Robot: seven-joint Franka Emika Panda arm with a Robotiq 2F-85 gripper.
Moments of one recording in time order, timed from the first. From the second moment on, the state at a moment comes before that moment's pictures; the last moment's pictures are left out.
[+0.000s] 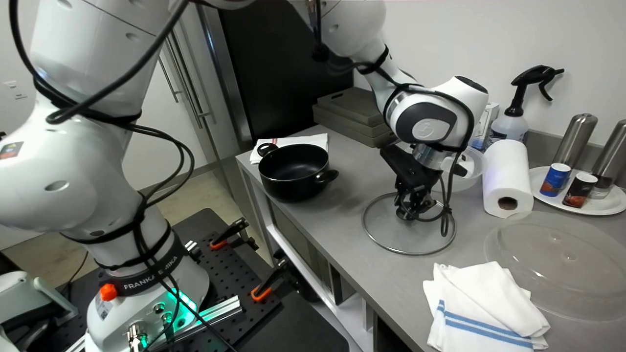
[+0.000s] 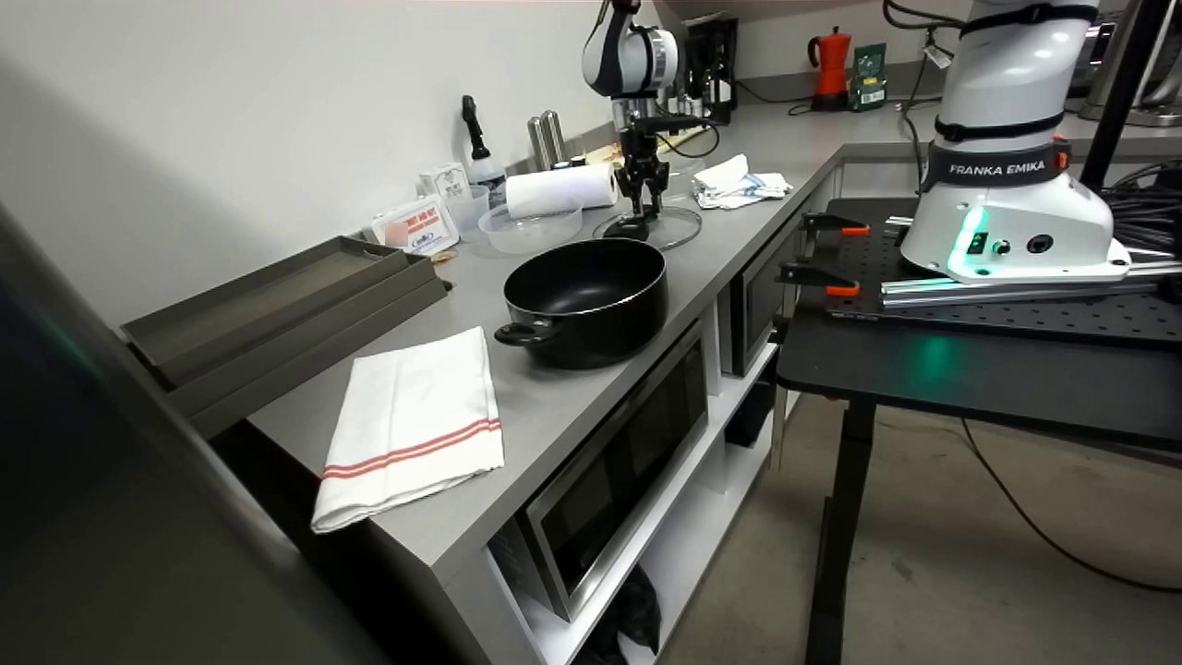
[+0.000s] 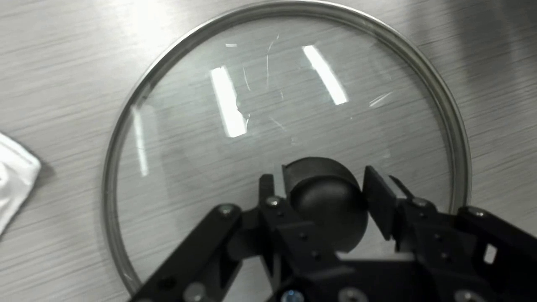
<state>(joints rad) -0.34 0.68 -0.10 -1.84 0.28 2.27 -0.17</state>
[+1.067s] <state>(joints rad) -0.34 0.53 -0.10 -1.87 0.26 2.27 -0.16</state>
